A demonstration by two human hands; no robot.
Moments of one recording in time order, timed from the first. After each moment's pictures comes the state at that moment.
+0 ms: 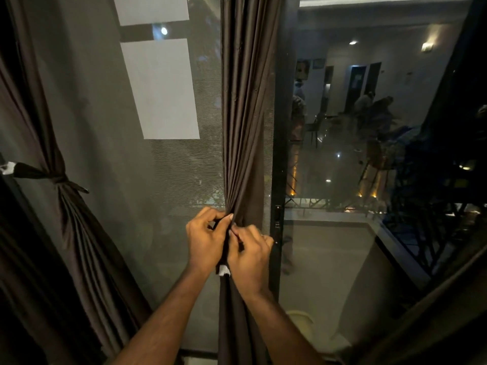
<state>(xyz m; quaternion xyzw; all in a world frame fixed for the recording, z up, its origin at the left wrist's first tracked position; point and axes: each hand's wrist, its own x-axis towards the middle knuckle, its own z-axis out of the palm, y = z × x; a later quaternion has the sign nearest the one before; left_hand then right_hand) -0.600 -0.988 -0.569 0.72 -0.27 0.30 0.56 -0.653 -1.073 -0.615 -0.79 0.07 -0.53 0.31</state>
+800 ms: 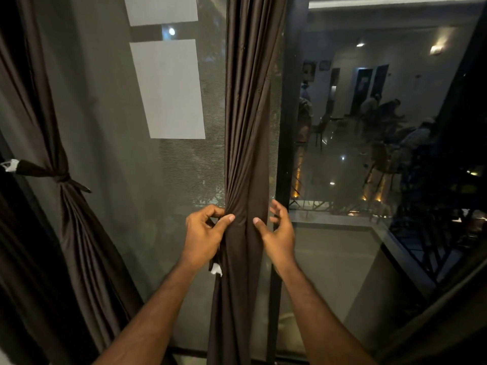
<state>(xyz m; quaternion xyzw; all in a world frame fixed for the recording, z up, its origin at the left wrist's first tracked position) -0.586 -0.973 -0.562 0.72 -0.30 0.20 0.60 -0.616 -1.146 -0.616 -0.71 0.13 -0.37 0.58</state>
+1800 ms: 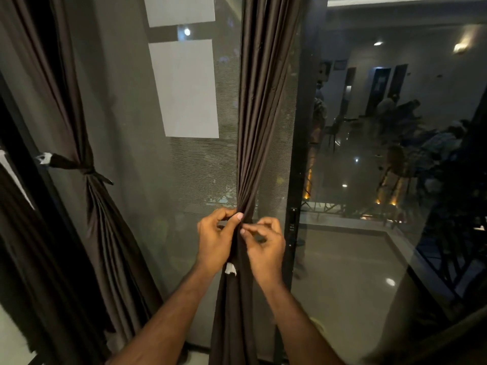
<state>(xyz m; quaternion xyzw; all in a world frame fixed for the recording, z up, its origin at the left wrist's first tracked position) -0.603 -0.974 -0.569 0.72 -0.25 0.25 0.60 -0.642 -1.080 -0.608 -0.71 0.02 -0.45 0.55</state>
